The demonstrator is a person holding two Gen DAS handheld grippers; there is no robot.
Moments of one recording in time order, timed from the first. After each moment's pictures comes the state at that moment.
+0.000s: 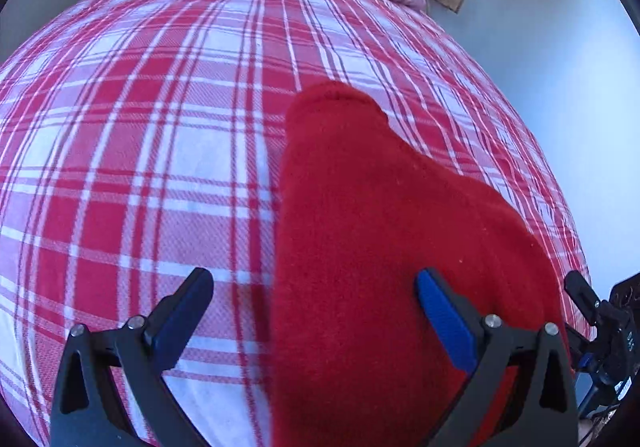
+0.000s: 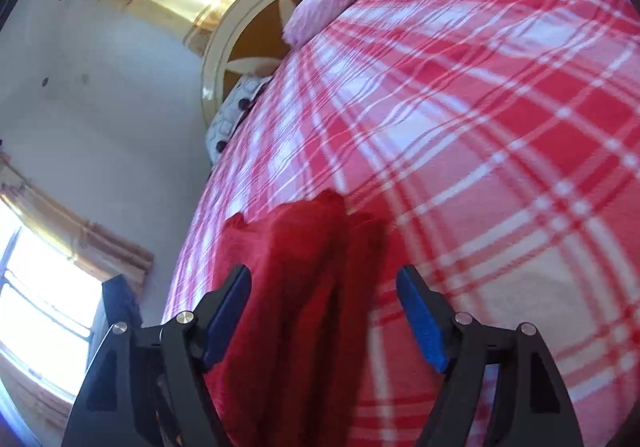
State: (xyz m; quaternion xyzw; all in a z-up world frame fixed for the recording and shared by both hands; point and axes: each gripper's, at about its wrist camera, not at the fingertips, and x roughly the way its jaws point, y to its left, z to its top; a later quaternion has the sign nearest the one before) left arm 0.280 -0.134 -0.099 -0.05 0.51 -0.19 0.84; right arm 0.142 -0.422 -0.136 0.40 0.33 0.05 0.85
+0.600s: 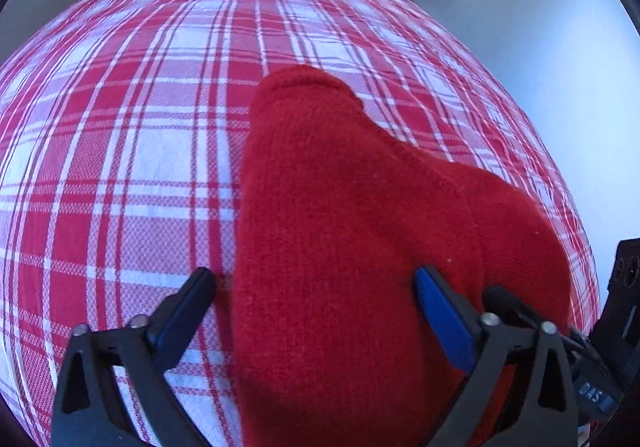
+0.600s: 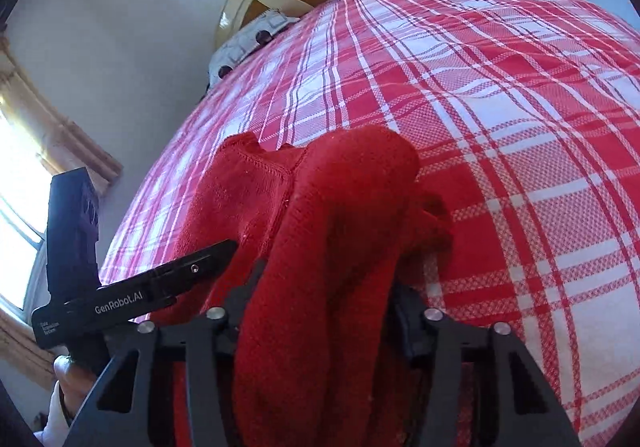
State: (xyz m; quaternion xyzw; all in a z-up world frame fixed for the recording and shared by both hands) left arm 0.277 -0.154 -0.104 -0.02 0.51 -0.22 0.83; right arm 0.163 -0.369 -0.140 0.25 0.38 0.07 0.89
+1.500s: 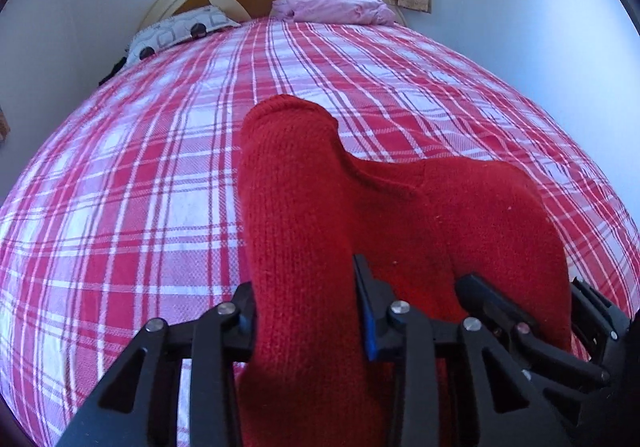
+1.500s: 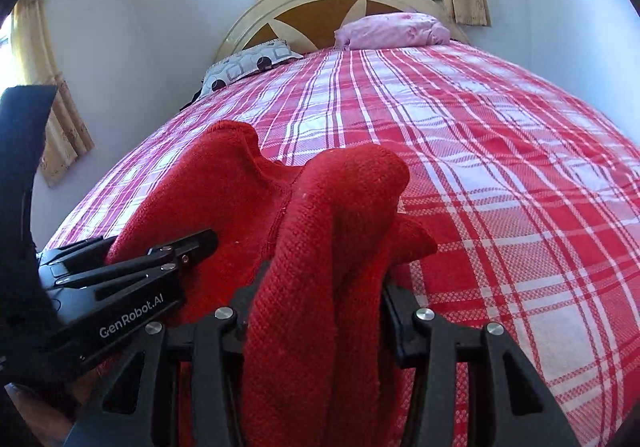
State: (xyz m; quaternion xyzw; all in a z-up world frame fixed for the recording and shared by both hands) left arm 0.226 -0.181 -0.071 0.09 0.40 -0.16 0.90; right arm 0.141 -0.327 -0.110 0.12 0.33 0.00 0.94
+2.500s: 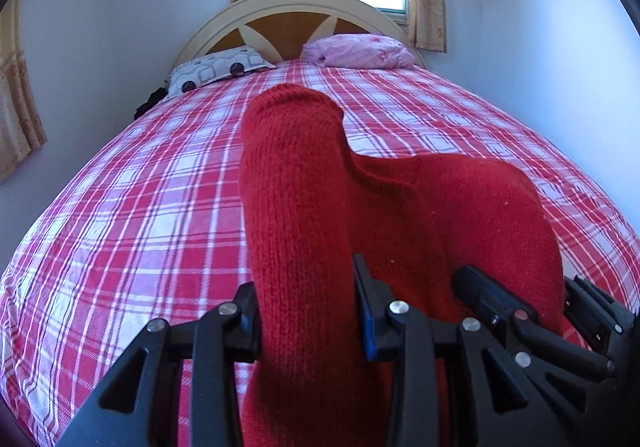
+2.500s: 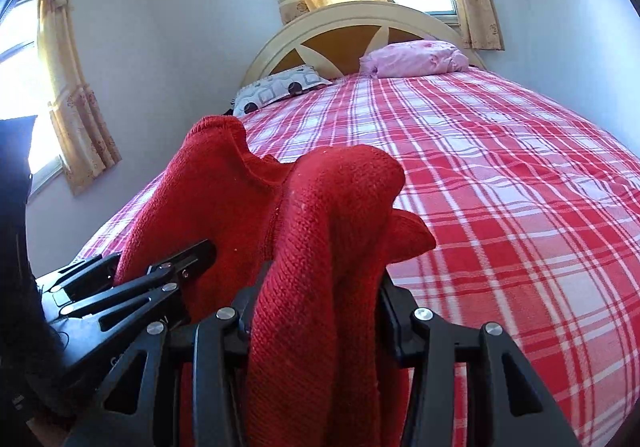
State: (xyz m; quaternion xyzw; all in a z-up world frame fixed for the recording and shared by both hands) left arm 0.171 -0.108 -0.028 0.08 0.33 -0.13 0.93; right arm 0.099 -0.249 -0.063 0.13 0.28 0.03 0.95
